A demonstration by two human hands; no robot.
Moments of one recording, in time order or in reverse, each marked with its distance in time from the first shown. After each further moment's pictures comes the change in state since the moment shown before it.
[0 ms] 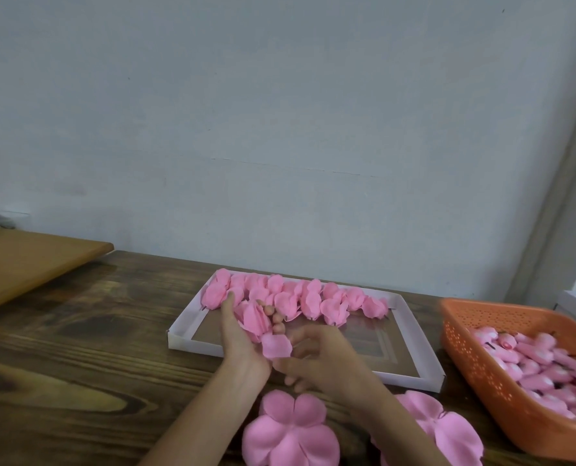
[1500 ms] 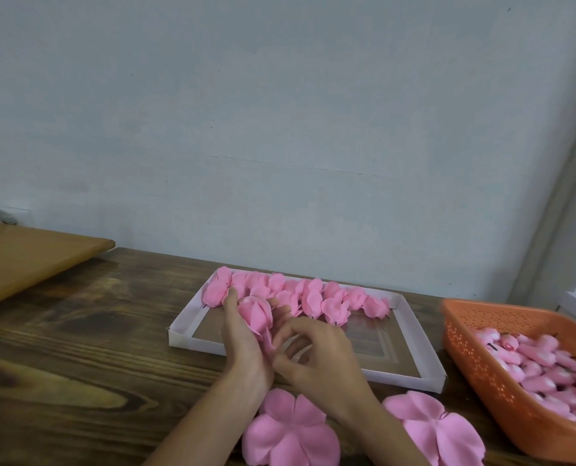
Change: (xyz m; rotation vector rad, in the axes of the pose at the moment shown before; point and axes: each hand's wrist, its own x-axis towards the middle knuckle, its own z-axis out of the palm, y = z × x) left_hand -0.011 -0.007 0.004 0.156 0.113 0.121; right_hand -0.006 -0.009 0.015 -0.436 0.190 -0.394
